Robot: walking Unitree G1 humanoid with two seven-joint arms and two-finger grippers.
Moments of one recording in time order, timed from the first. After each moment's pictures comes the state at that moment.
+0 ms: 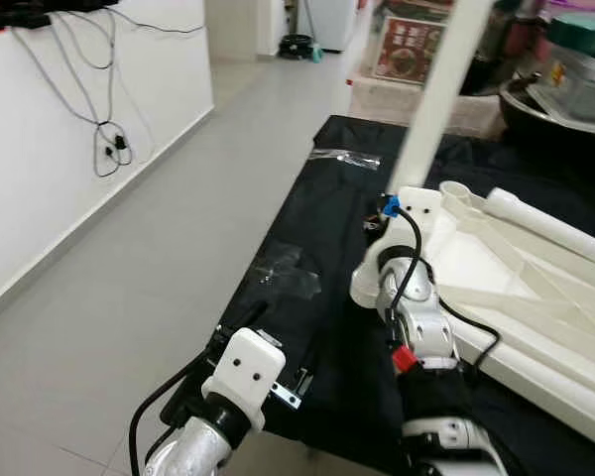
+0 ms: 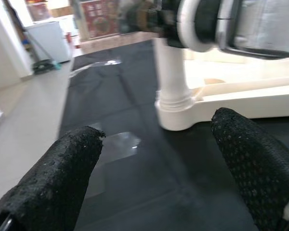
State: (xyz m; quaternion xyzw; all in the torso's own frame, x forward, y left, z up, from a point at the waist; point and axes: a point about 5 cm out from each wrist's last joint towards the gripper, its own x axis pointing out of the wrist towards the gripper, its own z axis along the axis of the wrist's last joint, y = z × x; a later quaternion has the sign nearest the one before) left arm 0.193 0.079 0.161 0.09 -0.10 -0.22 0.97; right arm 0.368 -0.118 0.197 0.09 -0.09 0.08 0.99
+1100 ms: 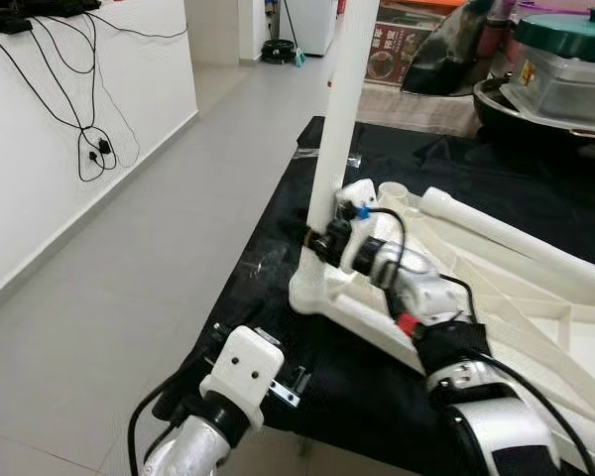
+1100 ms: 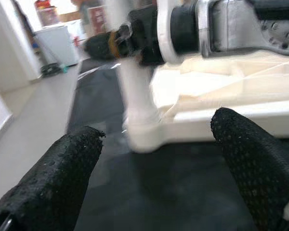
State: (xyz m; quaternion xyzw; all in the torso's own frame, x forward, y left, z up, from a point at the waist) left arm 0.194 0.078 0.162 0.09 -0.10 -0.22 0.97; right arm 0.391 -0.119 0.192 0.02 -0.01 0.16 0.99
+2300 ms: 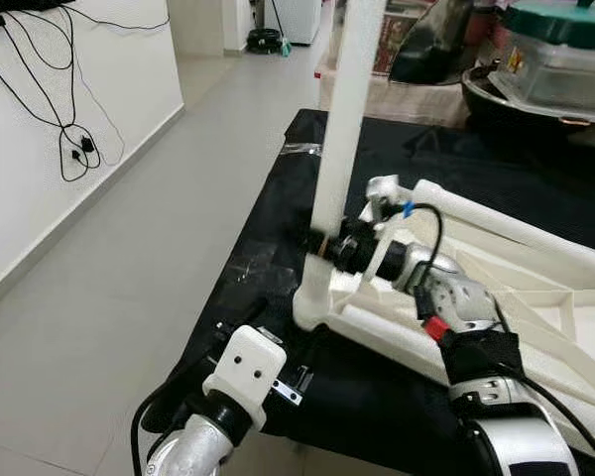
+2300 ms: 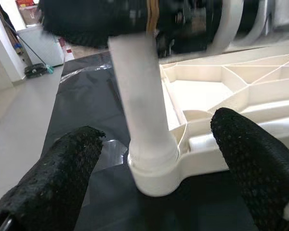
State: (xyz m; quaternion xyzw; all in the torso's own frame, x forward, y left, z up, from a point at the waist) left arm 0.195 0.077 0.162 0.09 -0.10 -0.22 0.97; right arm 0.346 -0.099 0.203 0.12 0.00 0.61 0.79
